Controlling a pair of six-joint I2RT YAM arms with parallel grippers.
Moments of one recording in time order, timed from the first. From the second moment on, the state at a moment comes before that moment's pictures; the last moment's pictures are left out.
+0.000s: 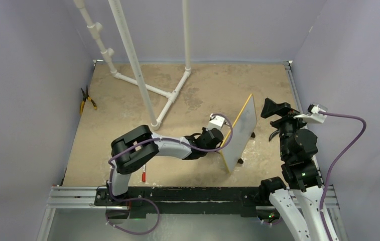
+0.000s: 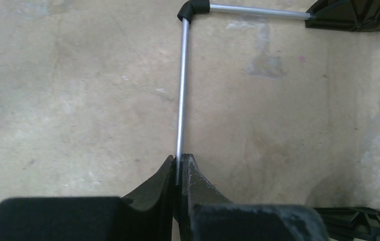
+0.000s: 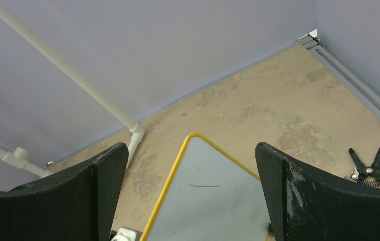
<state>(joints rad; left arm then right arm) -1.14 1.97 1.11 0.13 -0.51 -0.50 0.23 0.44 0.70 -0.18 0.40 0.48</state>
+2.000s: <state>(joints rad) -0.61 1.51 0.80 0.19 -0.07 -0.15 0.23 0.49 0.70 -0.18 0.35 0.45</state>
